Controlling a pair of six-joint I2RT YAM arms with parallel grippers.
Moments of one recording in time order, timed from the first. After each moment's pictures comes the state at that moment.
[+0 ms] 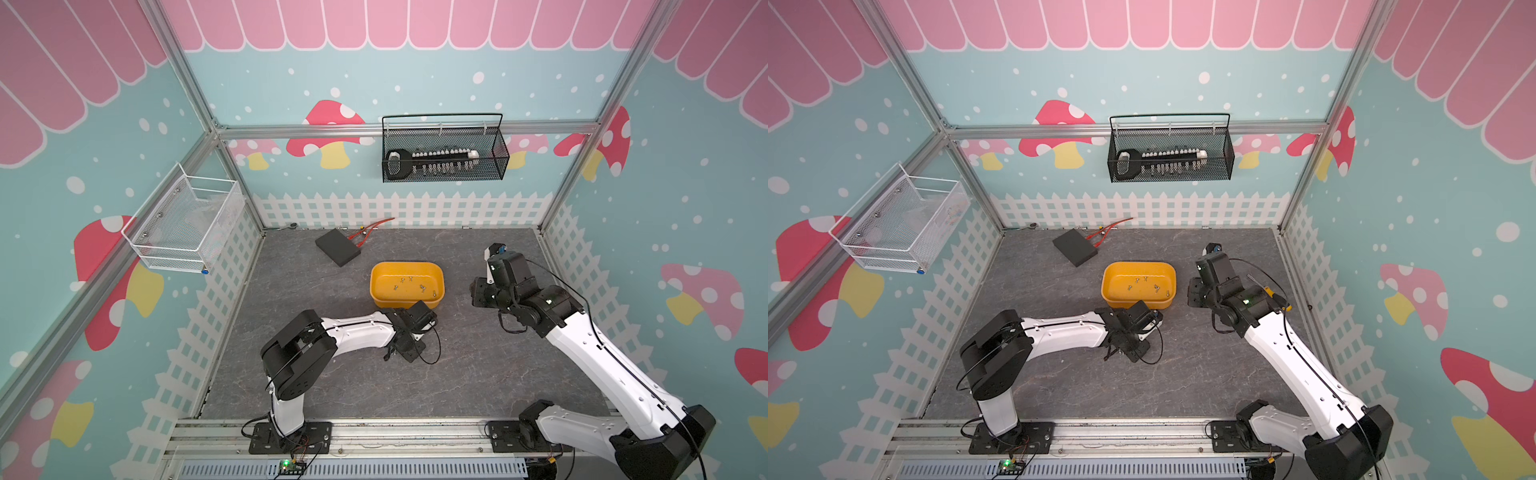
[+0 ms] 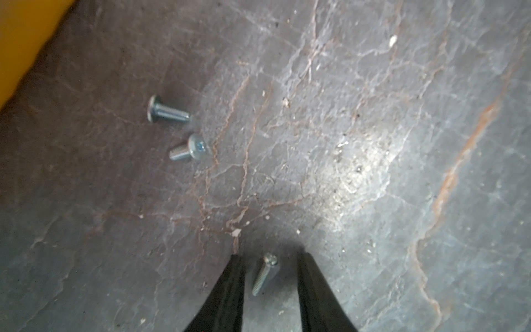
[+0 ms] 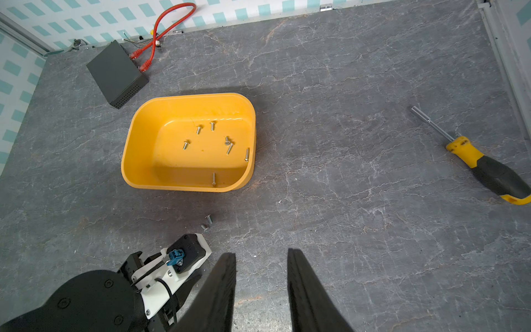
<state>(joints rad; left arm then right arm) -0.92 1.86 1.15 -0.54 -0.01 -0.07 0.51 1.15 1.18 -0.84 0.20 0.45</state>
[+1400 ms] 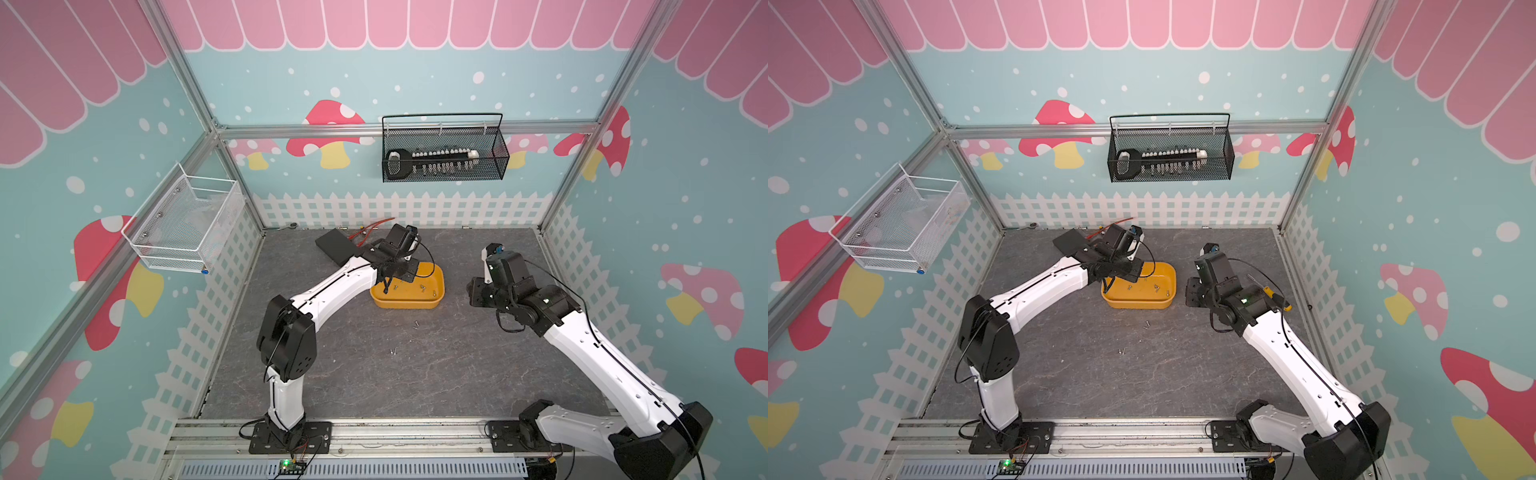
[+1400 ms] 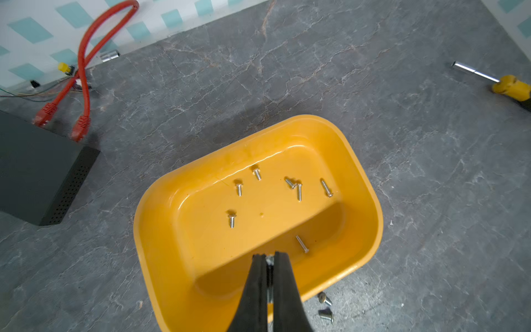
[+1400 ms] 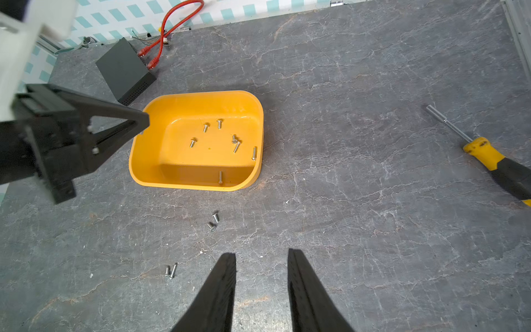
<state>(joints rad) -0.63 1.96 1.75 -0.68 -0.07 -0.15 0.51 1.16 1.17 -0.81 0.16 0.45</state>
